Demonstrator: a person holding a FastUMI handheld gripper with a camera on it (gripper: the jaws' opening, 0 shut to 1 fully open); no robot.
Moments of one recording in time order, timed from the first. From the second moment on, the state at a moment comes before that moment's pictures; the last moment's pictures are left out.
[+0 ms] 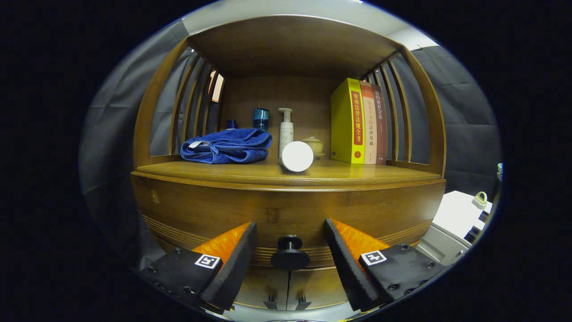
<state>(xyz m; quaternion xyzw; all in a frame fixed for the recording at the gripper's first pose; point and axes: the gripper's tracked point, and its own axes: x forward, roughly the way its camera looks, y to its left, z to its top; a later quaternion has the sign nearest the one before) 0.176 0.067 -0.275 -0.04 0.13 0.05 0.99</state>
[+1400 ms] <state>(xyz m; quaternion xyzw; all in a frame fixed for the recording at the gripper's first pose) 0.046 0.013 -0.071 -0.02 0.01 0.02 1.00</state>
